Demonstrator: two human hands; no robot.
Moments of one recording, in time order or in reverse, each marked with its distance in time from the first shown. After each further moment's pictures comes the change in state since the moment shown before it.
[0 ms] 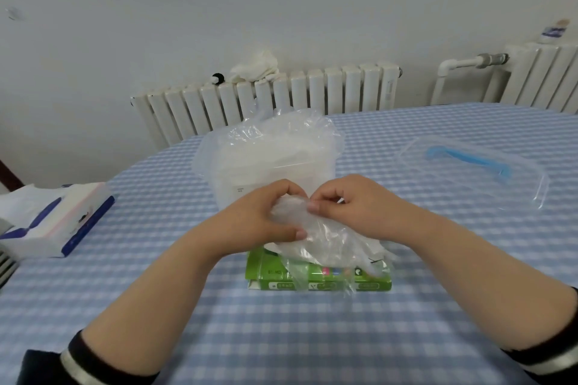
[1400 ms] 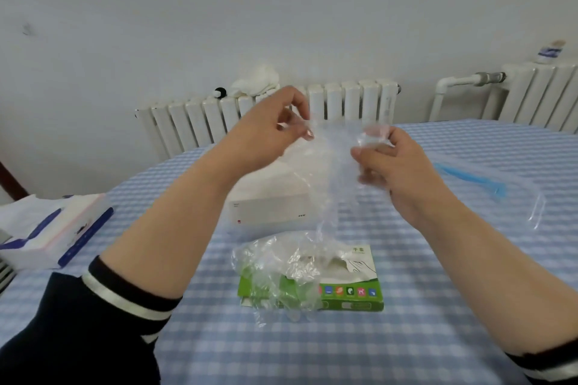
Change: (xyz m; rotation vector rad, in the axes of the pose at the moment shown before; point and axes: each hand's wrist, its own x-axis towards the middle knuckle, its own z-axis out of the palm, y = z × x) left_hand 0.059 0.081 -0.042 0.125 0.320 0.218; right_hand 0.005 0.005 -0.050 0.850 0.515 0.097
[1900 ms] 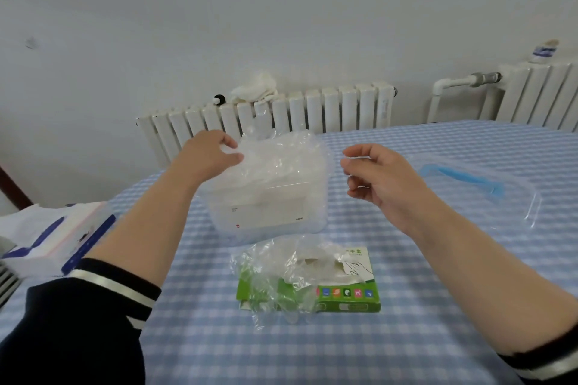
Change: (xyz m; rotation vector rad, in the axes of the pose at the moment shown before) left_hand 0.010 -0.089 -0.040 0.464 0.157 -0.406; right_hand 0.000 0.006 0.001 -0.024 -0.056 0.113
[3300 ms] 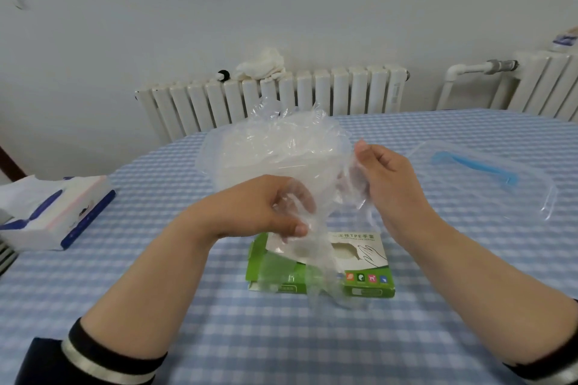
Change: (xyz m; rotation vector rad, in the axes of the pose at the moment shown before) left_hand -0.101 0.021 0.022 -0.410 -0.696 0.297; right_hand -0.012 0.032 0.027 -0.192 0.073 -0.240
